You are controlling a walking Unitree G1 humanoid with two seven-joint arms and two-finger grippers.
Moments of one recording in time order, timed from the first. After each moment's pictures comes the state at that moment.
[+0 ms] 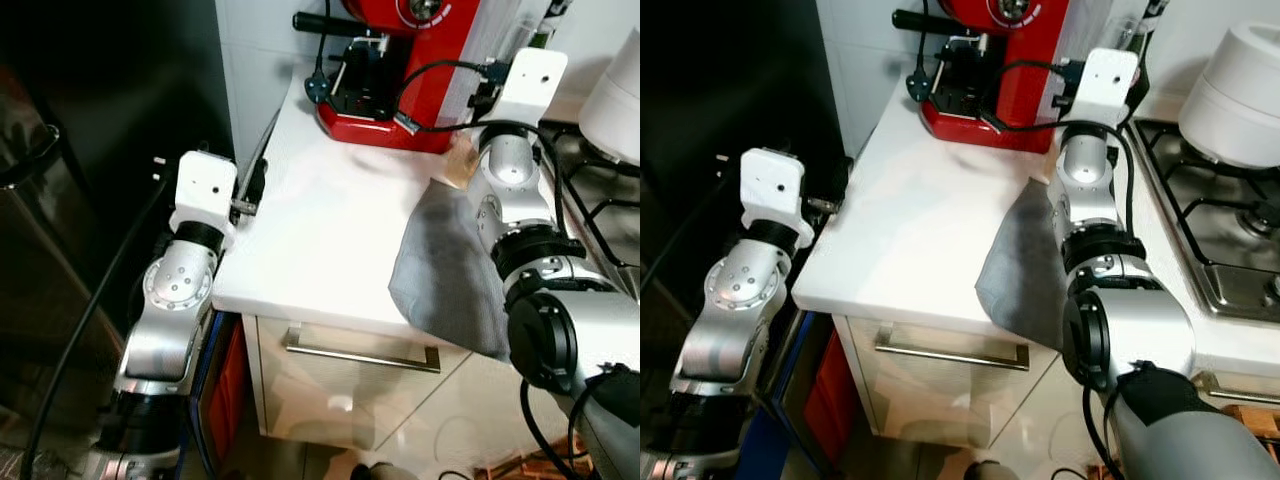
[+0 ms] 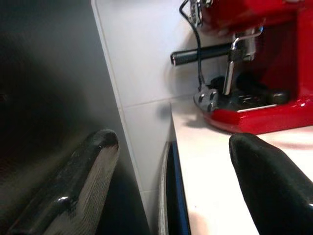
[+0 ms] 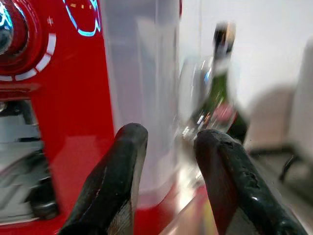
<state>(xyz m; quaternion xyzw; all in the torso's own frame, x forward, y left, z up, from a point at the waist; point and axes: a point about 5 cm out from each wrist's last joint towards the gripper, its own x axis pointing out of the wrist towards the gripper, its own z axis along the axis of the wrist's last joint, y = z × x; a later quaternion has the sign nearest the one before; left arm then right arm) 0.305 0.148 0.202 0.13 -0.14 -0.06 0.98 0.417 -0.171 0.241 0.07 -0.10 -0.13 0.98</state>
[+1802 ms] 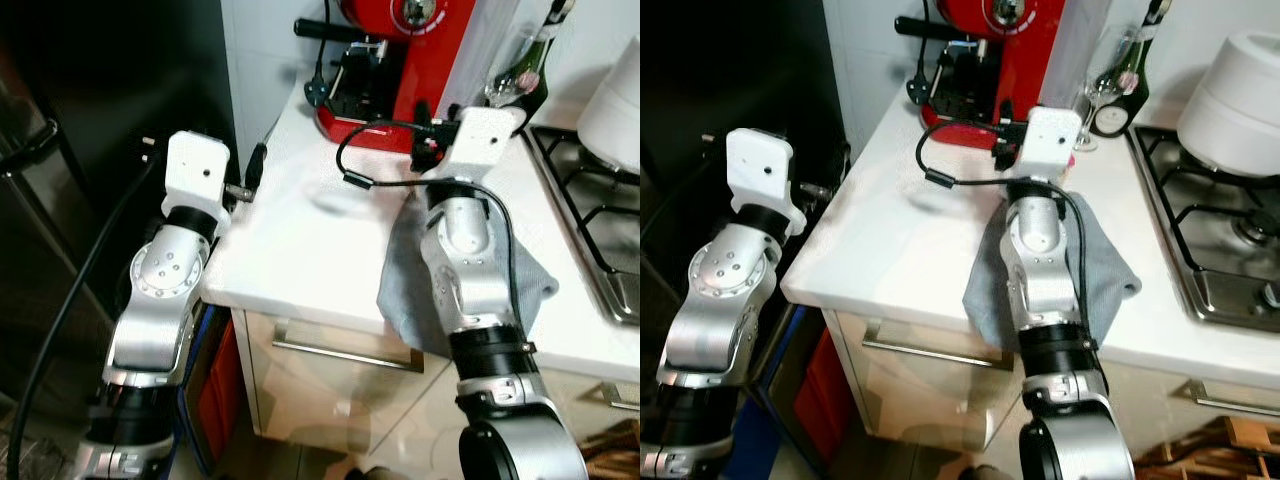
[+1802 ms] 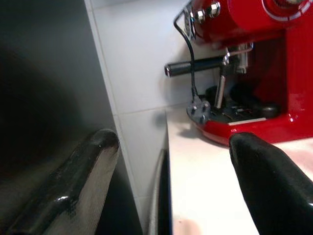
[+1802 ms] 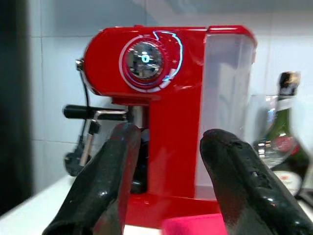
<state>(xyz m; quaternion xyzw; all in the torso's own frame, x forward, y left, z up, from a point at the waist) 0.312 0.151 0.211 0.13 -0.14 -0.07 0.98 0.349 -0.115 0.215 0.02 -0.21 0.00 0.98</state>
